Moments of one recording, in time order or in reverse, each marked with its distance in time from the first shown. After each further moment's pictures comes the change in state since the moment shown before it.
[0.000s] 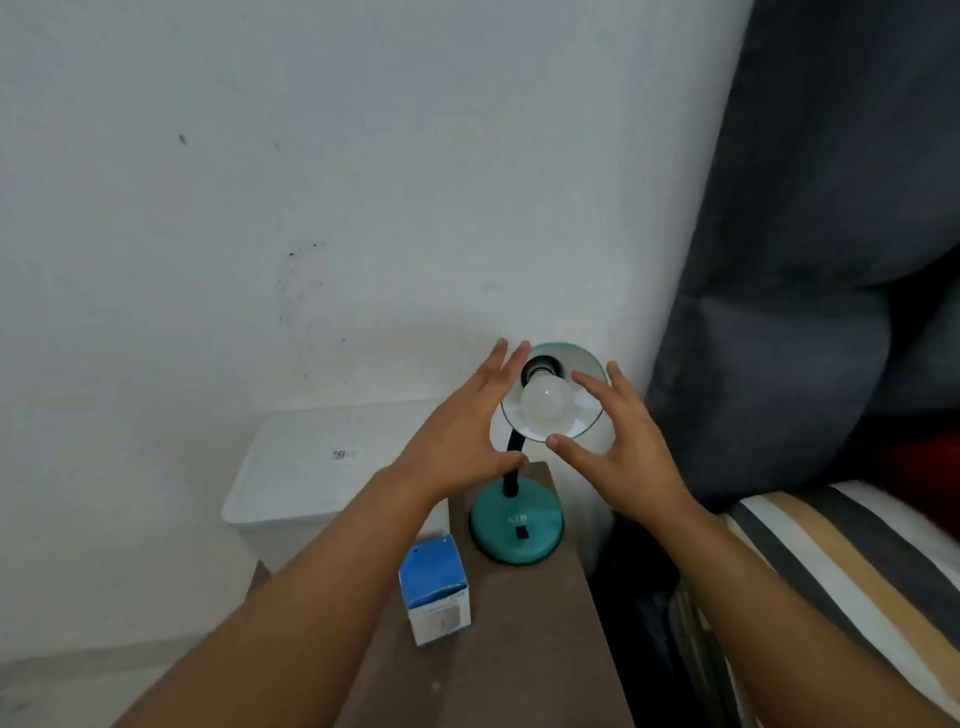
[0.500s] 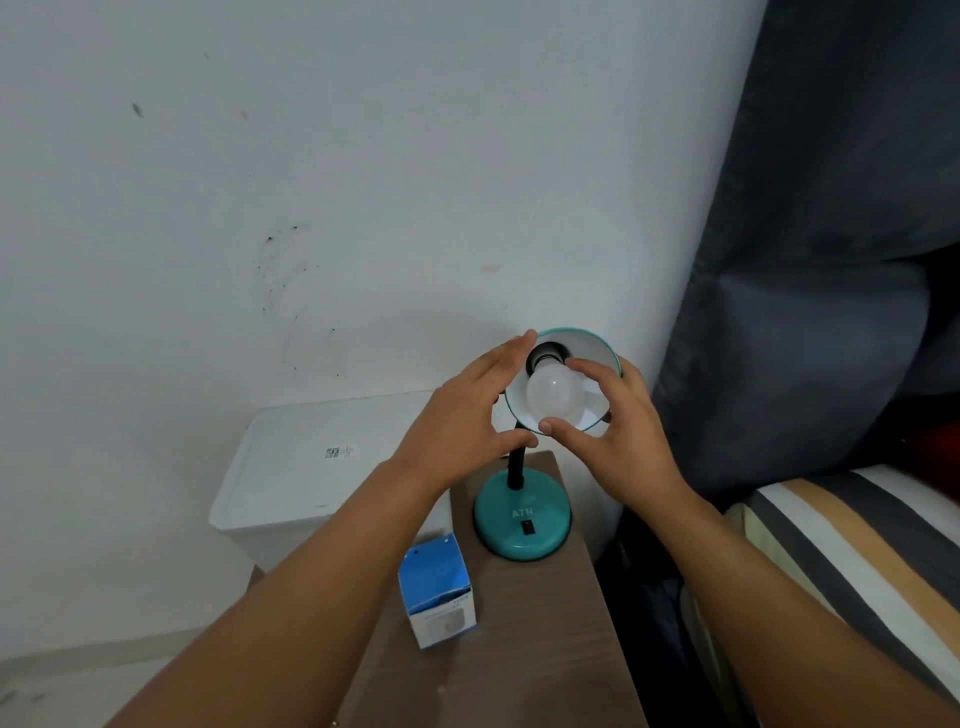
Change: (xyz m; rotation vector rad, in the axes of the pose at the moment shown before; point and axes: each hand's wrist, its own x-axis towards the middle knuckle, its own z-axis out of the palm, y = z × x) left_hand 0.018 -0.020 0.012 -0.038 0.116 0.057; right_hand 0.021 0.014 0.021 0.083 0.081 -0.014
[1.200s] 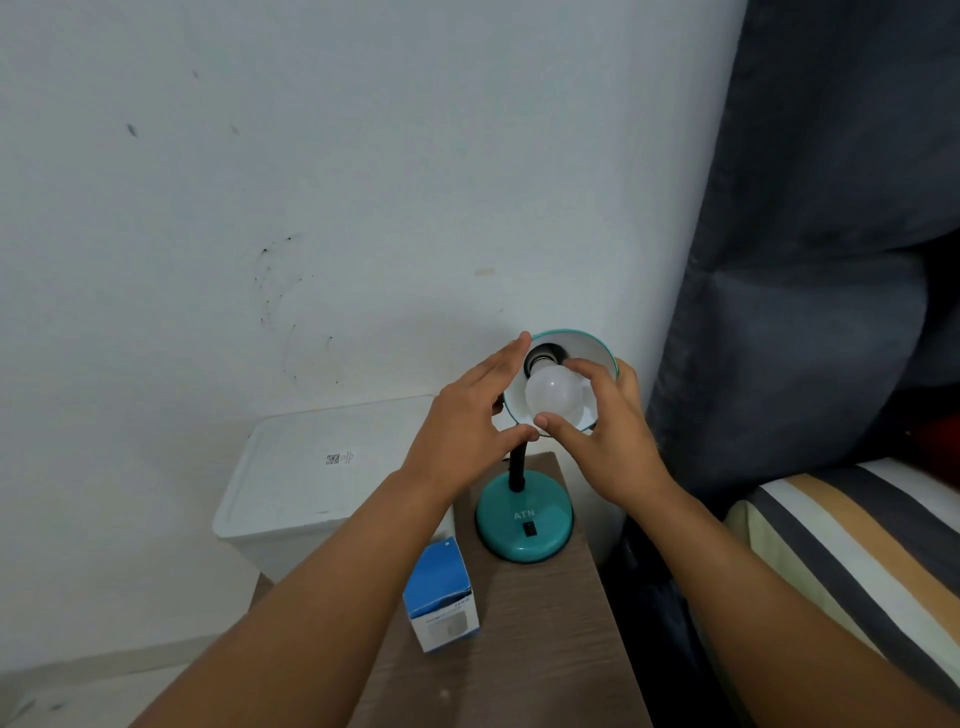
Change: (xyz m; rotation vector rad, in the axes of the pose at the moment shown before) left_hand 0.002 0.000 0.013 -0.060 0.073 -0.012; right_hand 0.001 0.000 0.006 0.010 -0.001 0.048
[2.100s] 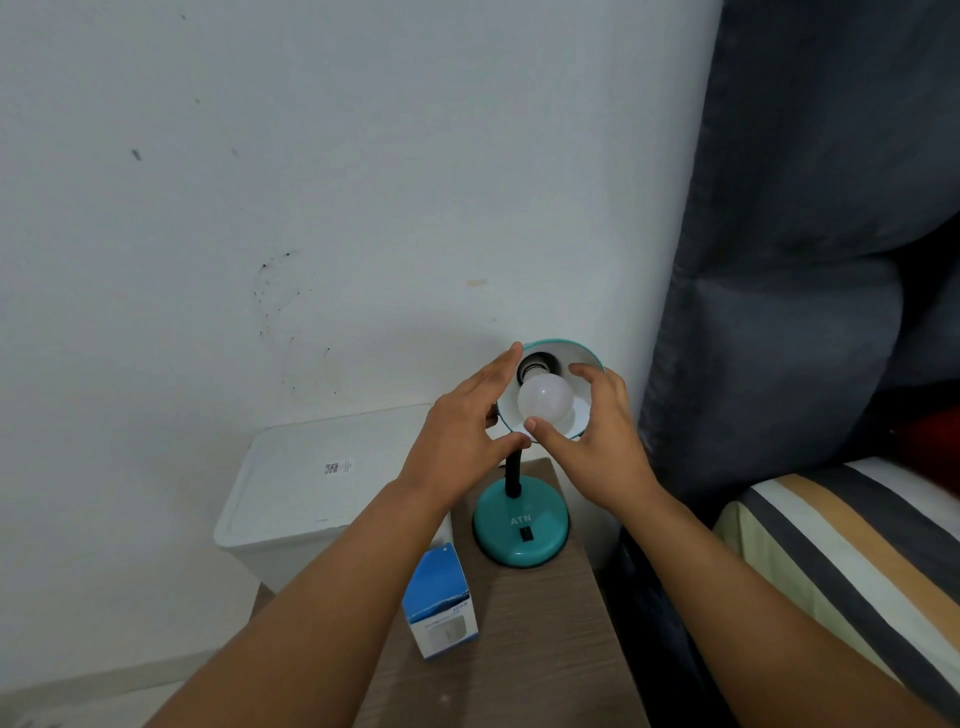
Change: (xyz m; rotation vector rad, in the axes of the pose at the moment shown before) left_hand -0.004 0.003 0.001 -0.054 -0.013 -0.029; right_hand -0.005 -0.008 0.001 0.000 0.040 0.061
